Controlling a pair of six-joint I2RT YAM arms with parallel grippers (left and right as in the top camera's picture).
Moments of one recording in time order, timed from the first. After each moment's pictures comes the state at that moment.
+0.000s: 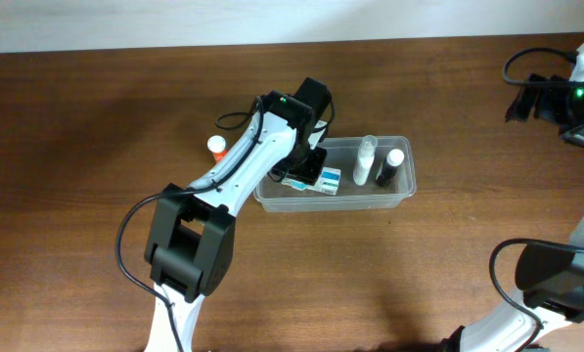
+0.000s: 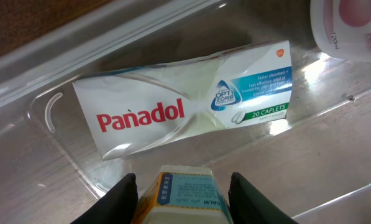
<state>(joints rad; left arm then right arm) -0.57 2.21 1.91 -1.17 0.12 -0.16 -0.40 1.92 2.29 -1.68 -0.16 0.03</state>
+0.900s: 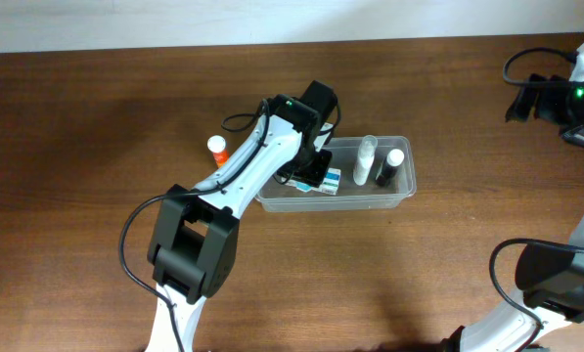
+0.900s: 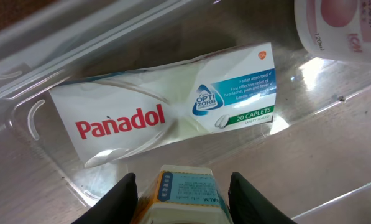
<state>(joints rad) -0.59 2.21 1.90 -1.15 0.12 -0.17 -0.40 1.92 2.29 -1.68 -0.17 0.03</state>
